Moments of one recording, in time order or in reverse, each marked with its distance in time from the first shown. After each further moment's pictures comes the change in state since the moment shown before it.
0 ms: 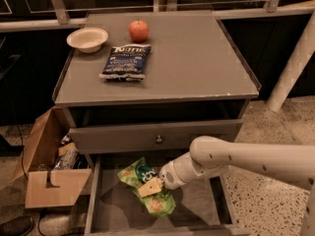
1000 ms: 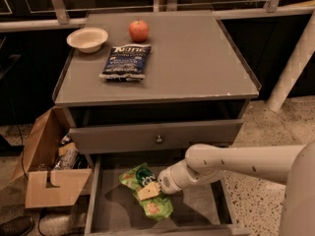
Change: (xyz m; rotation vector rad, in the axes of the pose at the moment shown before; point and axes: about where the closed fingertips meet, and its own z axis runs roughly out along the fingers) arm 0.014 -0.029 0.032 0.044 -0.001 0.101
